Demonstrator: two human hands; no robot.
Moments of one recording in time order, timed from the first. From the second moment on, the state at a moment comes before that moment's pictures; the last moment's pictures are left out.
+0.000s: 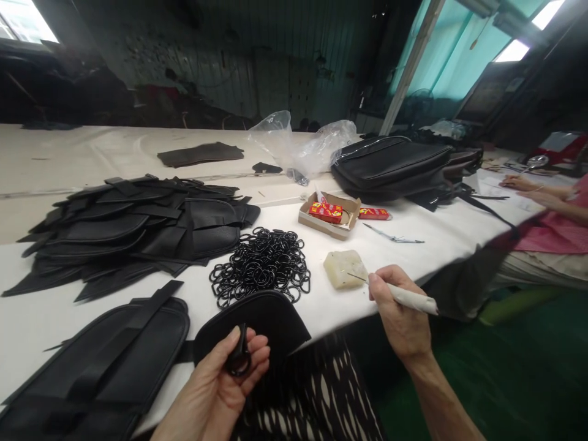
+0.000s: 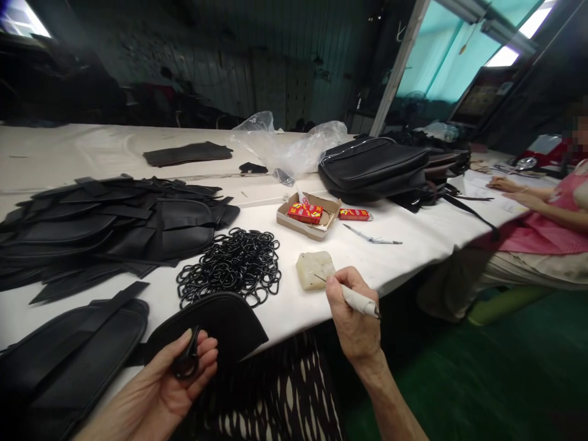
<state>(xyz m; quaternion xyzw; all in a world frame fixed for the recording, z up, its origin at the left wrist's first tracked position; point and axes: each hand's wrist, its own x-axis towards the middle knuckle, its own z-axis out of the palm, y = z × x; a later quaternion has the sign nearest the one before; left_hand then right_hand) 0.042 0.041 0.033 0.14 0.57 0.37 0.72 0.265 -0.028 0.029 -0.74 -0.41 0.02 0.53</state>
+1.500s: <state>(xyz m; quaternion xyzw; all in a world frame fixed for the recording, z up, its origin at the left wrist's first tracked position) 0.017 0.029 0.011 0.20 0.33 0.34 0.86 0.153 -0.026 0.010 -0.59 -0.40 0.37 0.60</state>
